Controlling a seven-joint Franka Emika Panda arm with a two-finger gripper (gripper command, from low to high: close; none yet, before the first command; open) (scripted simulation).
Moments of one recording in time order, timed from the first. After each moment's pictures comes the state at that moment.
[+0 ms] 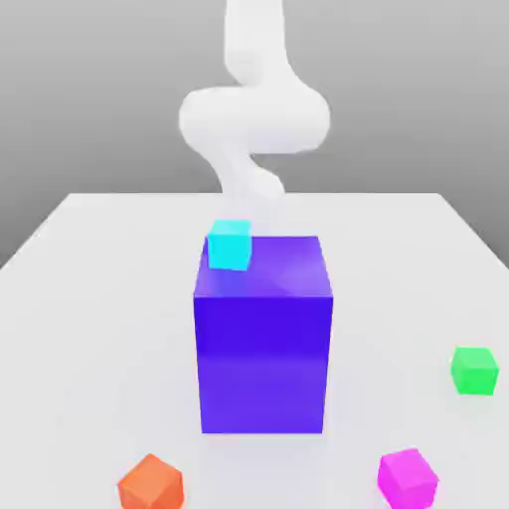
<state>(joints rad) 0.06 -0.73 -0.04 -2.30 0.02 2.32 0.69</state>
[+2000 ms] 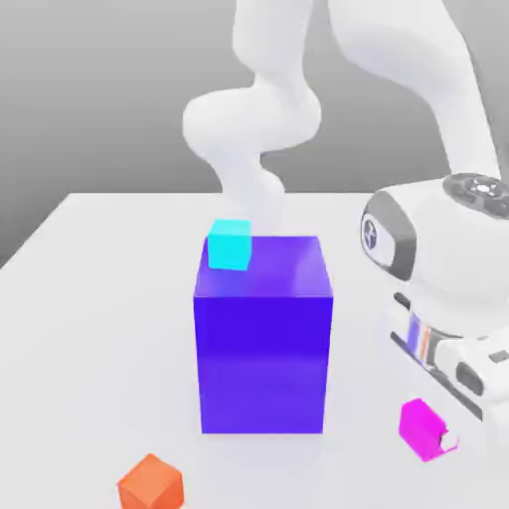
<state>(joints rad) 0.61 0.22 -0.05 -2.46 0.09 2.66 -0.97</state>
